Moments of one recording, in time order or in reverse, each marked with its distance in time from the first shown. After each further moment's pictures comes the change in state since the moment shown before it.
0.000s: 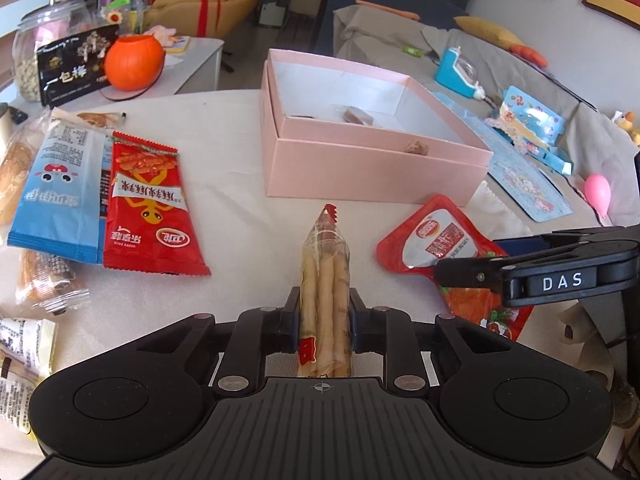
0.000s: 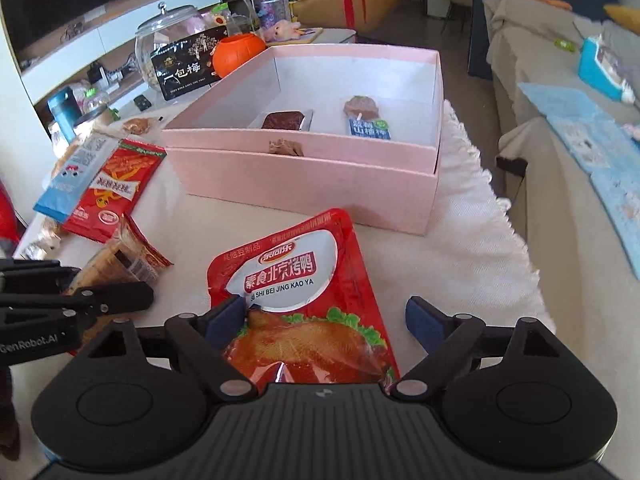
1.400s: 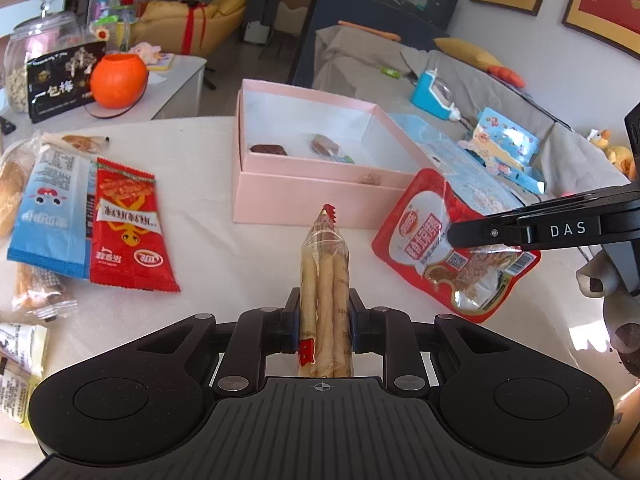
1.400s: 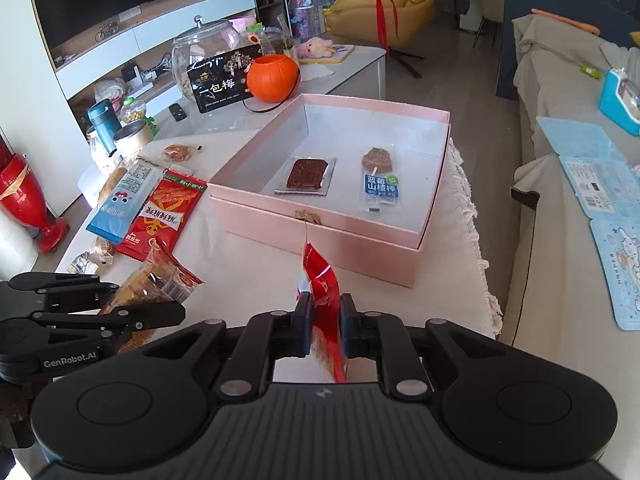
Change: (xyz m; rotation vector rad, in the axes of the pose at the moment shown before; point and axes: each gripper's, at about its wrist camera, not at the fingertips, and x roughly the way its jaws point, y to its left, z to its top) left arm -0.020 -0.016 0.003 -0.011 -0.056 -0.070; right arm -0.057 -0.001 0.037 -0.105 -0.004 0.050
